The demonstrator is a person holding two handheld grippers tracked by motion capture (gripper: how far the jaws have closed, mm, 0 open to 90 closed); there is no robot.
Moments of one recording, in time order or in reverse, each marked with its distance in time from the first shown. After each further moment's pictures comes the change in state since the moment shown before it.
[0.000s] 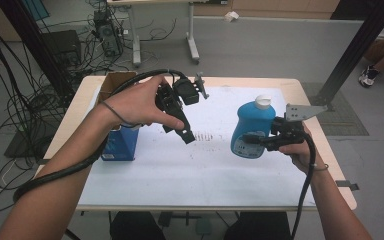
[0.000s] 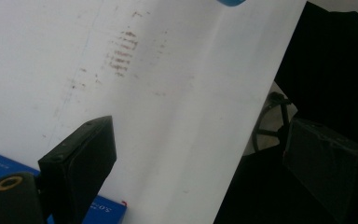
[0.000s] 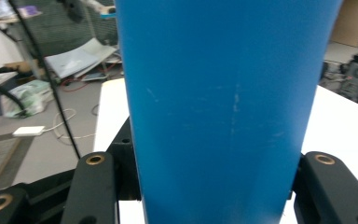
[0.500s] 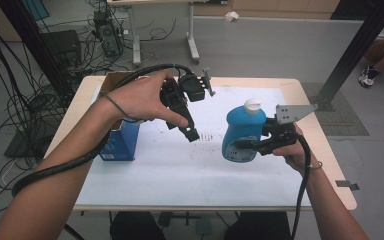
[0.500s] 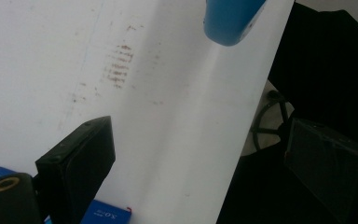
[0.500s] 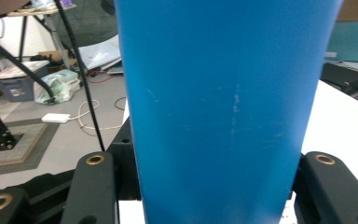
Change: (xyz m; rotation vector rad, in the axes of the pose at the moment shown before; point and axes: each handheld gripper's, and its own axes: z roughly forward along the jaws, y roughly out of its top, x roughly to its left) left arm -0.005 0.011 -0.009 -0.012 -0.003 0.052; right arm 0.012 0.013 0.019 0.011 0.106 -0.053
